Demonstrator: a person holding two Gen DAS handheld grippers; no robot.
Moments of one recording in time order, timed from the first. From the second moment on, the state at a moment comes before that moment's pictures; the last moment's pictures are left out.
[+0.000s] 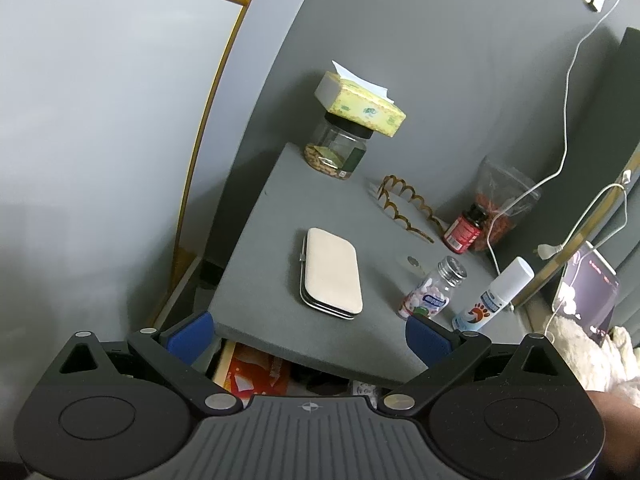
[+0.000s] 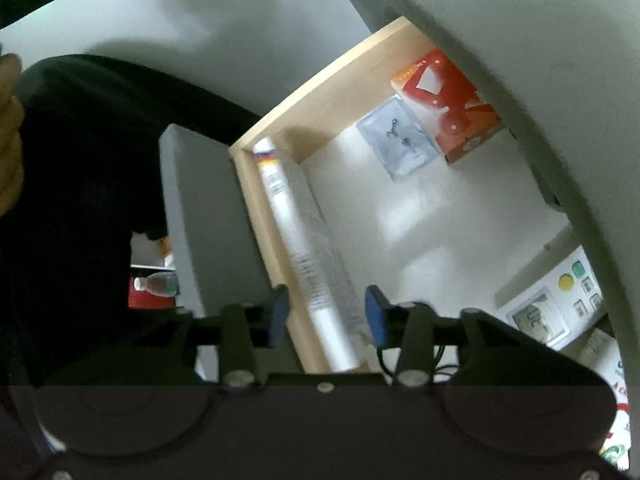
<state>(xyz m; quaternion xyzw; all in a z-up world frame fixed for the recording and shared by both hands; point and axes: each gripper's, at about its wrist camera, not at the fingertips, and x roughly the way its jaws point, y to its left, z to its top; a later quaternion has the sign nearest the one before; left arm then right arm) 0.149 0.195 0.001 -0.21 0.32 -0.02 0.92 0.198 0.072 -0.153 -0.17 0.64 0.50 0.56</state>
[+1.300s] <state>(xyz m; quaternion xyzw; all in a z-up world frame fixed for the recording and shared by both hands) 0.158 0.174 0.000 -0.19 0.33 -0.03 0.93 0.135 -0.226 0.013 0.22 0.51 0.22 0.80</state>
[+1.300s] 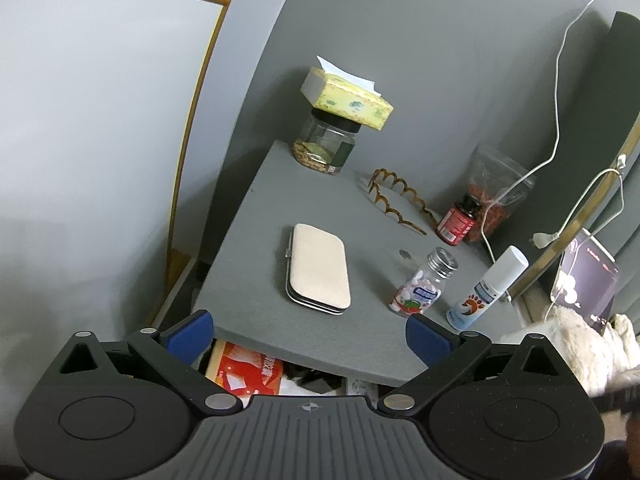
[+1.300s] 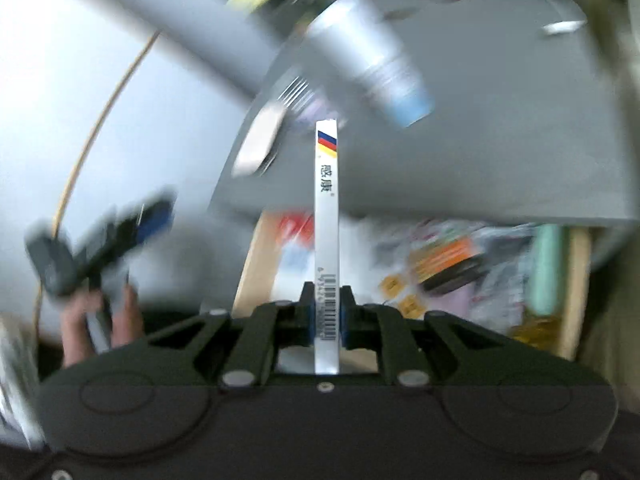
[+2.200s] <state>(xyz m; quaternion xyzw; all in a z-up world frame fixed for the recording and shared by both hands) 0.163 0.162 -0.009 -0.17 0.34 -0.04 0.92 0.229 -0.180 -0.019 -0.01 0.43 0.04 0.90</state>
